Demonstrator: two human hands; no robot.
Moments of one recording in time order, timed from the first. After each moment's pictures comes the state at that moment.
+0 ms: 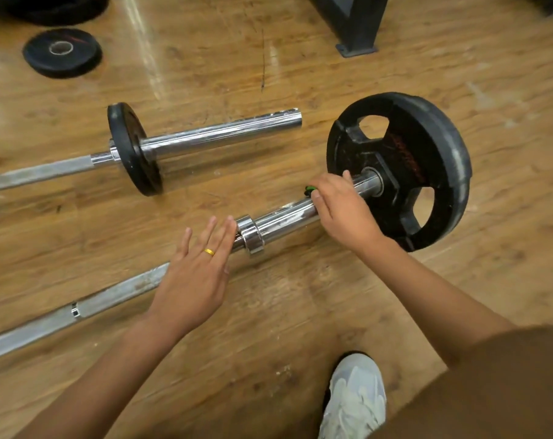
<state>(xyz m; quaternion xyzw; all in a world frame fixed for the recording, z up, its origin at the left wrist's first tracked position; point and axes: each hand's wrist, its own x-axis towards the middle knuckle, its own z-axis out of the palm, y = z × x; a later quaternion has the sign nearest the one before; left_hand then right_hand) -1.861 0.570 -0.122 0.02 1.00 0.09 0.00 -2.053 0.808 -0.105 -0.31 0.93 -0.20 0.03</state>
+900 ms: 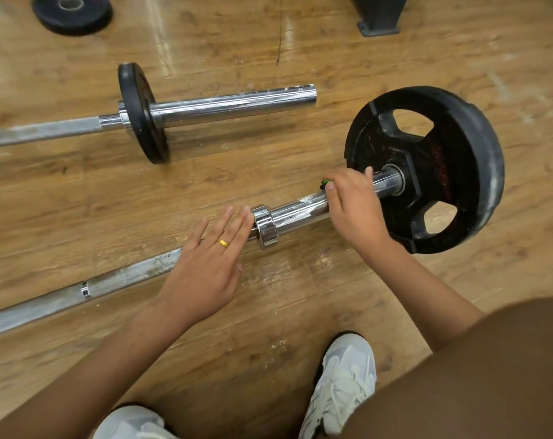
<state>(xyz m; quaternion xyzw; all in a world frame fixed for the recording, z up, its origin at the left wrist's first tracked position) -1.833 0.590 -0.123 0.05 1.00 0.08 0.01 -2.017 0.809 -0.100 -0.26 0.95 -0.20 0.00</state>
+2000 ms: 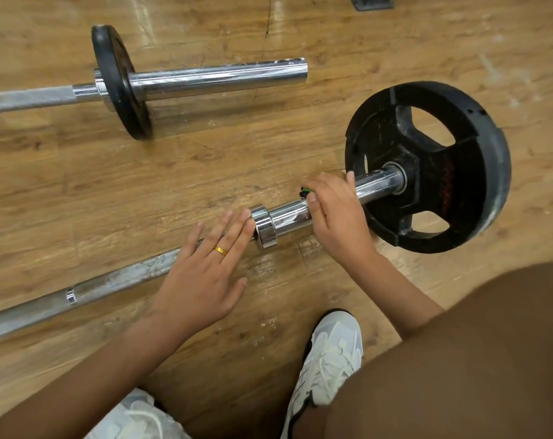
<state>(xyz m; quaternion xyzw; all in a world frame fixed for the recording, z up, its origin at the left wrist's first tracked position) -1.802 0.613 -0.138 0.08 1.00 0.04 -0.01 -1.965 0.820 -0.105 -0.30 0.93 -0.22 0.00</state>
